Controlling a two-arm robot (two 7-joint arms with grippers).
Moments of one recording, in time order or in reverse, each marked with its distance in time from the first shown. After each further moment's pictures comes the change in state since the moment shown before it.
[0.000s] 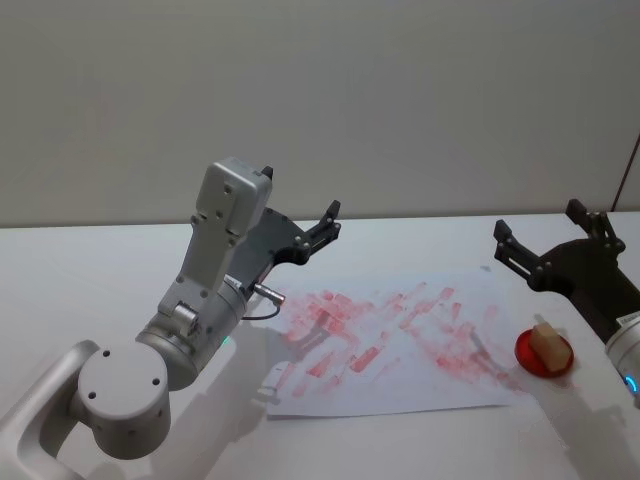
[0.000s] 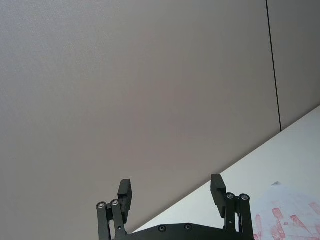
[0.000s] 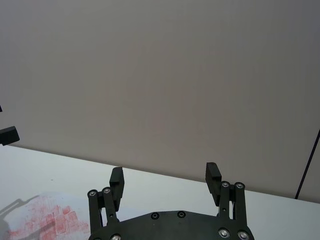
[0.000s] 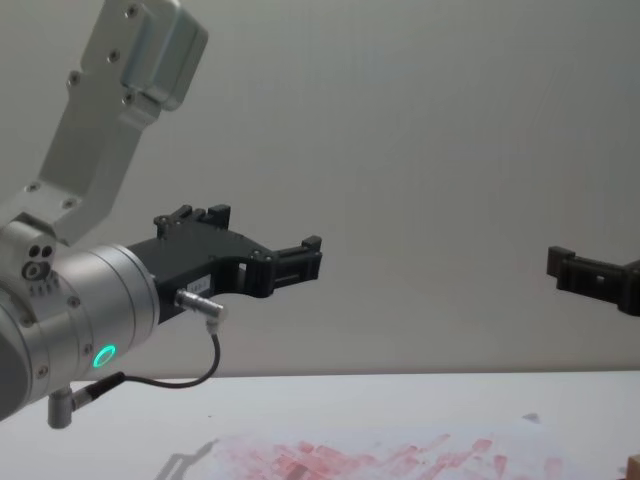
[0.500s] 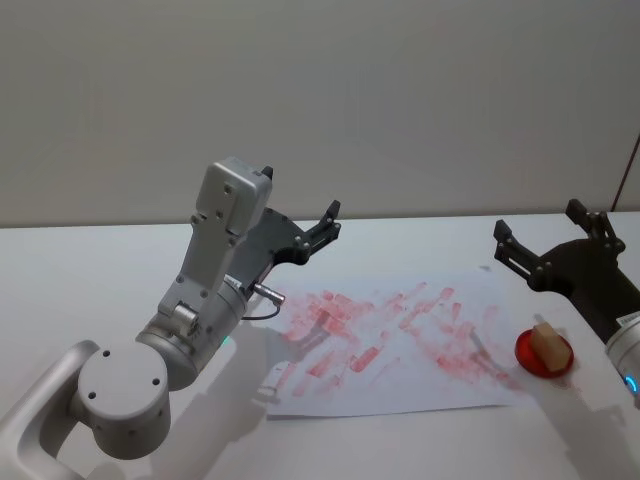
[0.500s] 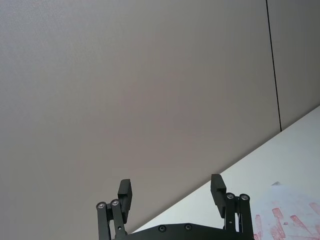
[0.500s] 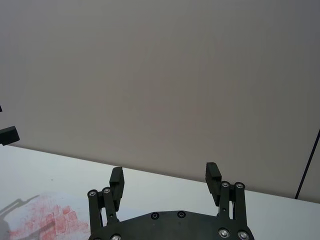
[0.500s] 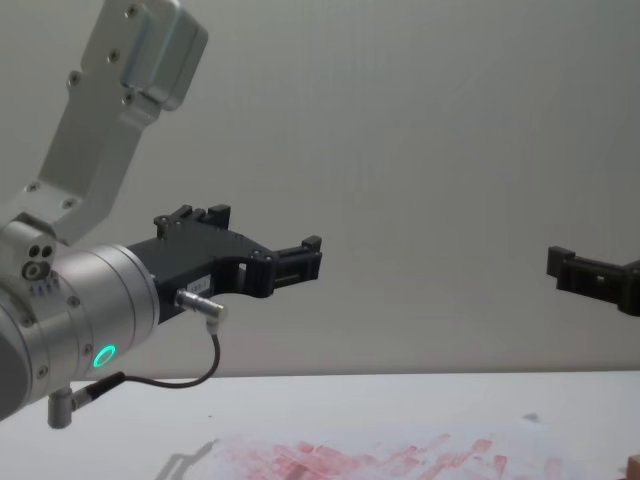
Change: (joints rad) left arm 0.000 0.000 0.000 0.000 0.000 0.000 0.000; right arm 0.000 0.000 0.000 0.000 0.000 0.000 0.000
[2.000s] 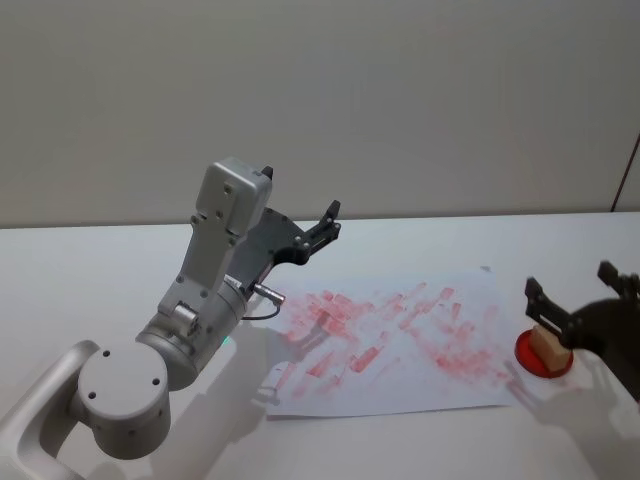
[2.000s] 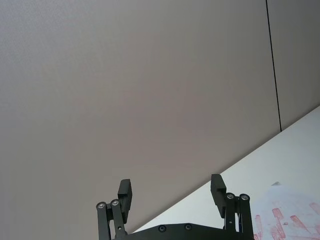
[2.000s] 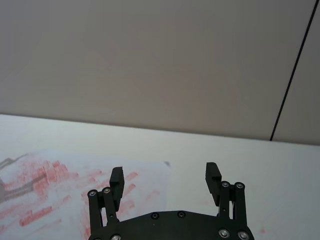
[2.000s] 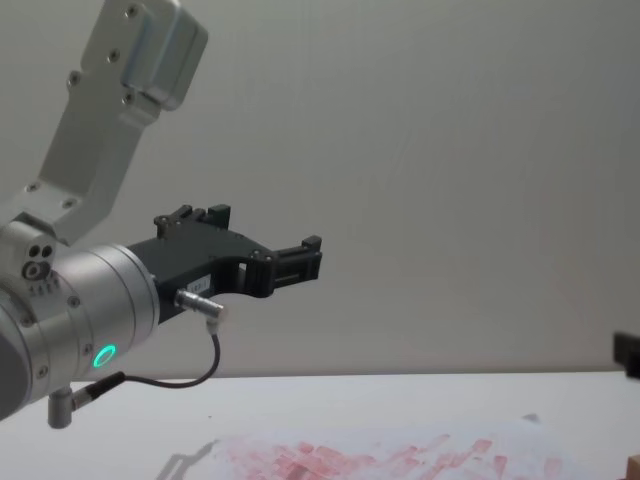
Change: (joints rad) left arm 0.000 0.000 0.000 0.000 0.000 0.000 0.000; right arm -0.146 0.072 0.027 -0.092 0.065 0.071 -0.083
